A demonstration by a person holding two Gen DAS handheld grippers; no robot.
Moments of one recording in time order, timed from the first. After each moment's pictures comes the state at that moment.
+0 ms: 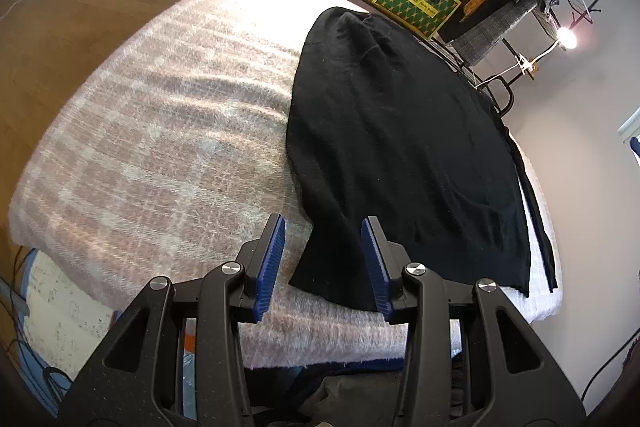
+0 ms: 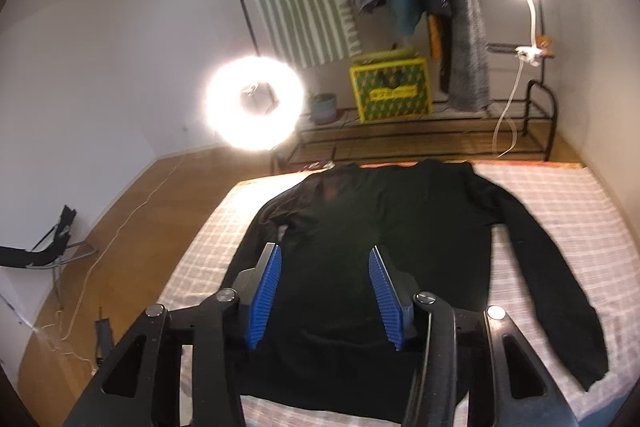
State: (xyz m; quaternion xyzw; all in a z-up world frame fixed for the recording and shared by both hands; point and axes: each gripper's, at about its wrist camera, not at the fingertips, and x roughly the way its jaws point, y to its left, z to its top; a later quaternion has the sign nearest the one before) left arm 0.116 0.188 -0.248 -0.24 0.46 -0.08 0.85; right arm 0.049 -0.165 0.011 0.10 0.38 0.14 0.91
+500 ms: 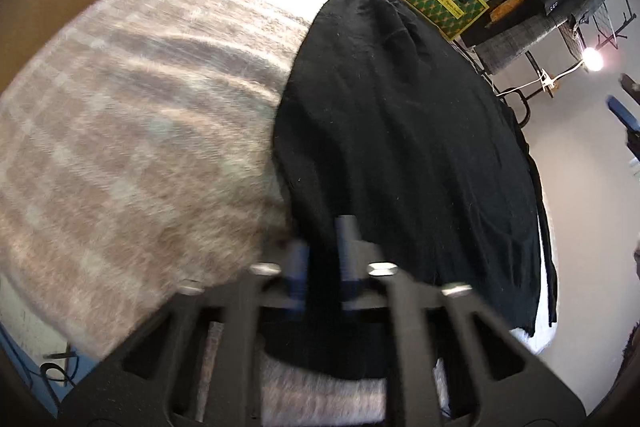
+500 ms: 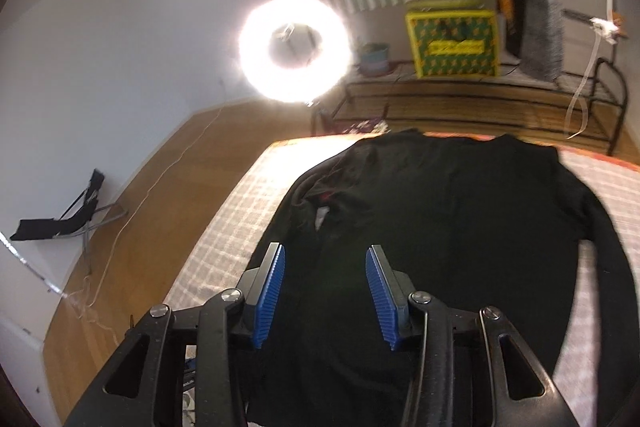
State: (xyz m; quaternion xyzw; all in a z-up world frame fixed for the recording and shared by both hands) left arm 0.162 0.167 -0.294 -0.28 0.48 -0.05 0.83; right arm 0.170 -0.104 -0.061 0.10 0.45 0.23 0.85
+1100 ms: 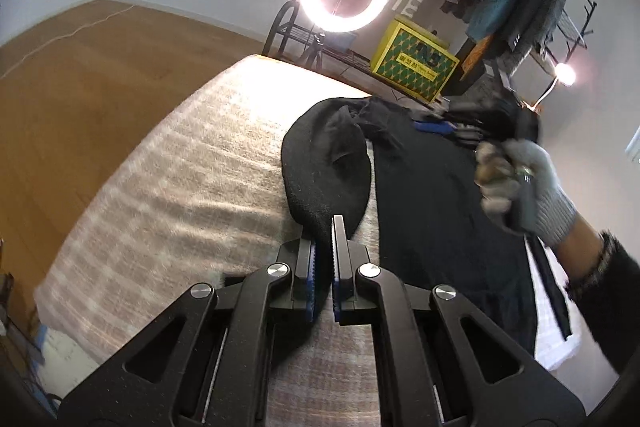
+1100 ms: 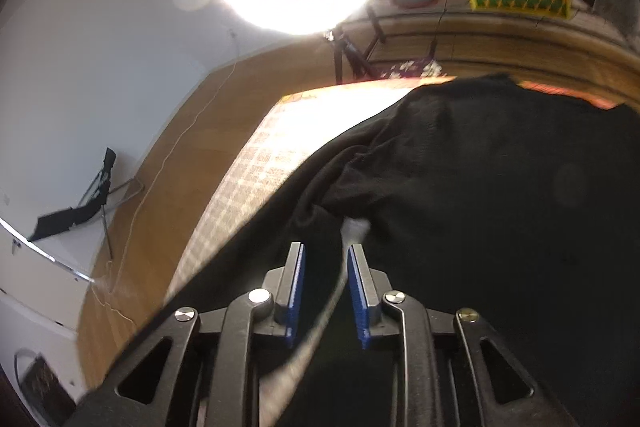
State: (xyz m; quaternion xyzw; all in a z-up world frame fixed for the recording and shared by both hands) left arm 0.154 0.198 -0.190 -0.20 0.36 -0.03 0.91; right arm 0.319 0.004 -0.197 0.13 0.54 0.29 0.78
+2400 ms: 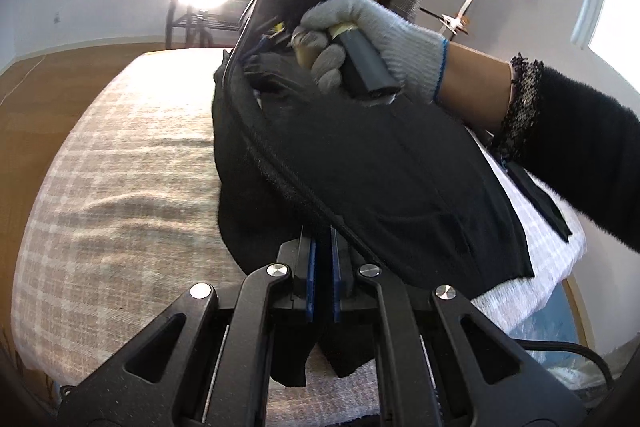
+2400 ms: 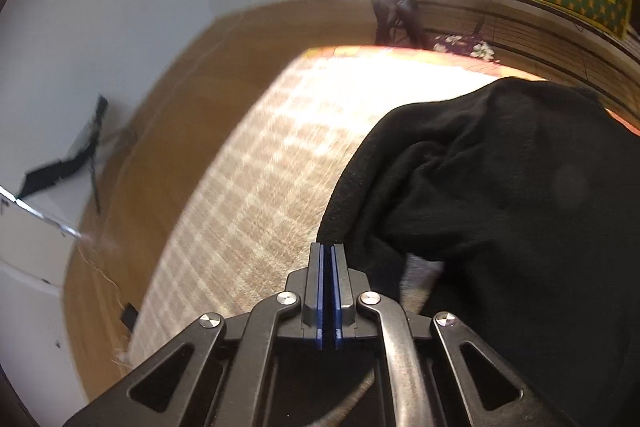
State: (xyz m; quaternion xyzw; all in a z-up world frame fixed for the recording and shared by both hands) left arm 0.150 0.089 -0.204 -0.08 0.38 -0.18 0.90; right arm 0.358 0.079 -0.216 0.06 0.58 0.31 0.75
